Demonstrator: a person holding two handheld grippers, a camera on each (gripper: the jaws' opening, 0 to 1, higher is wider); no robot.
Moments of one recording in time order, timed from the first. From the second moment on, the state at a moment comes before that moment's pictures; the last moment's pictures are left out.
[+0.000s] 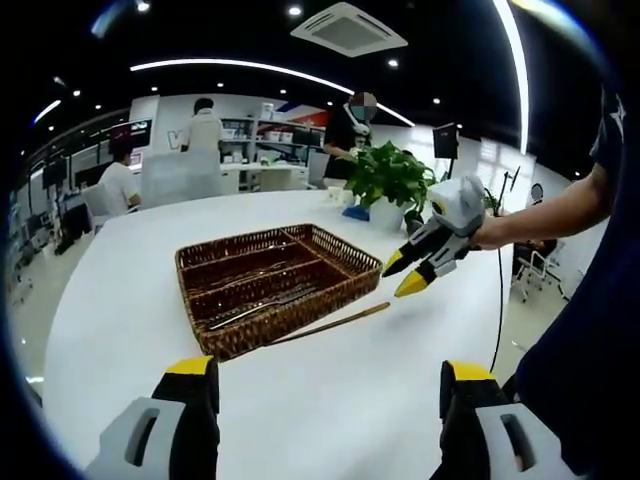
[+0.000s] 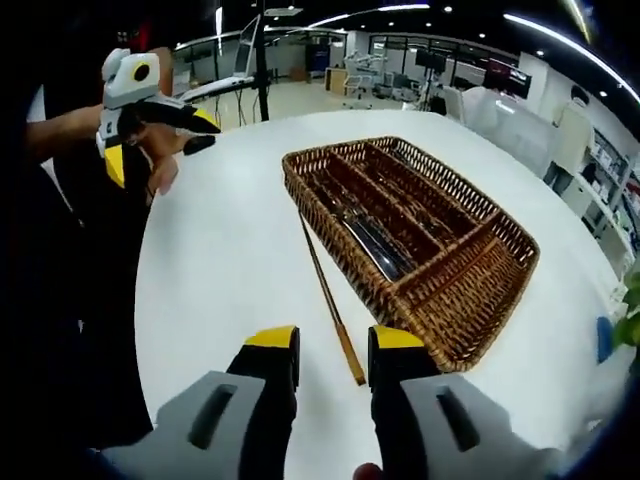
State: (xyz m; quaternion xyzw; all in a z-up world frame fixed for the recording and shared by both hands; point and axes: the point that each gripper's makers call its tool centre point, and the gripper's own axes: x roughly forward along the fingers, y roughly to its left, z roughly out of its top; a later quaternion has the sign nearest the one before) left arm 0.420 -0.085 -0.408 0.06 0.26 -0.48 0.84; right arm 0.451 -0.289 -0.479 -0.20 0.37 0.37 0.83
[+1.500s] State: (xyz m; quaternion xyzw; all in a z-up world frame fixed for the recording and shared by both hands) left arm 0.402 -0.083 -0.414 0.11 0.29 -0.48 0.82; right arm 0.461 -0.268 -0.539 -0.29 0.45 0.44 0.72
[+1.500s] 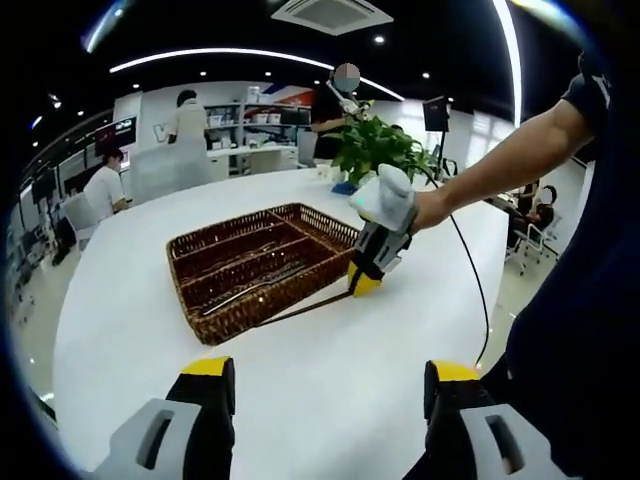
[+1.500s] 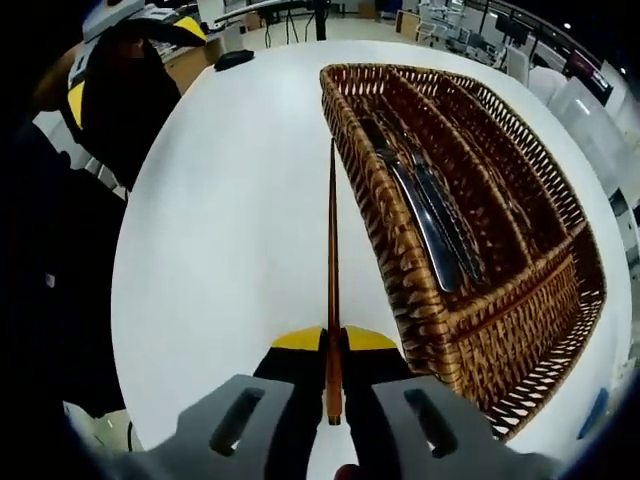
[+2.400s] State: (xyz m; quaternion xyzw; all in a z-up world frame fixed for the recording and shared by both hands) left arm 0.412 -0.115 -0.417 0.24 0.31 -0.56 0.73; right arm 0.435 -0.228 -0.478 -0.35 0.35 0.48 0.73
